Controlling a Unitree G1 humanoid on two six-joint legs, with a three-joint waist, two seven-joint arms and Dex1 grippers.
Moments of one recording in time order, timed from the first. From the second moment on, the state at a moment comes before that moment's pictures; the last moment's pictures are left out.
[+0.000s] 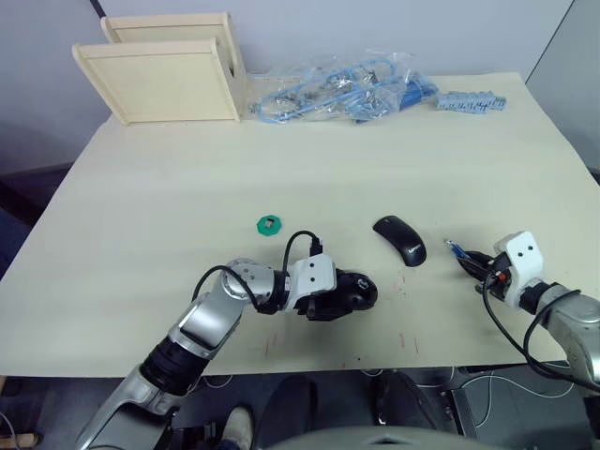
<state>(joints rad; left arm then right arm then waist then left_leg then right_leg) -0.32 0.60 -0.43 -0.21 -0.07 0.34 -1.03 0.05 -0.61 -0.17 -0.19 0.31 0.43 0.62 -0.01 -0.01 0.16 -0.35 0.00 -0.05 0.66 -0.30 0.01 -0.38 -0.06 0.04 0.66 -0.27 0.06</state>
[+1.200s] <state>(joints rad) -0.35 0.60 -0.44 -0.23 -0.07 0.43 -1.03 -0.15 -0.77 -0.06 -0.85 0.83 1.33 0.48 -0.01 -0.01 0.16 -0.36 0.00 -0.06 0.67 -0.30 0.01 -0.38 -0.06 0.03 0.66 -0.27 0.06</state>
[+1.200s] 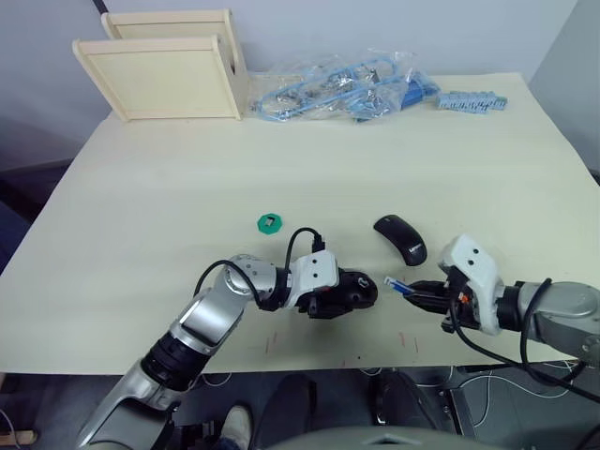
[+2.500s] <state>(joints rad) -0.37 0.61 -0.44 -0.23 -0.07 0.47 -1.02 -0.42 -0.47 0.11 -0.65 1.03 1.61 0.09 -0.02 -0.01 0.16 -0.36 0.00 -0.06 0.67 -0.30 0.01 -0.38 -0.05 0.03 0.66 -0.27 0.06</state>
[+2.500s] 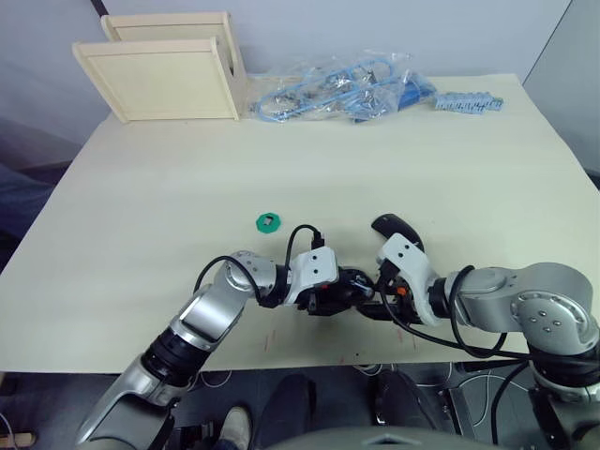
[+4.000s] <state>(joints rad) -0.37 0.61 -0.44 -0.24 -0.07 0.46 -1.04 0.06 -0.53 0.18 -0.40 0.40 0.26 0.84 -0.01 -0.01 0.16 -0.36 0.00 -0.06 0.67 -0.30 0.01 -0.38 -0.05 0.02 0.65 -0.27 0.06</state>
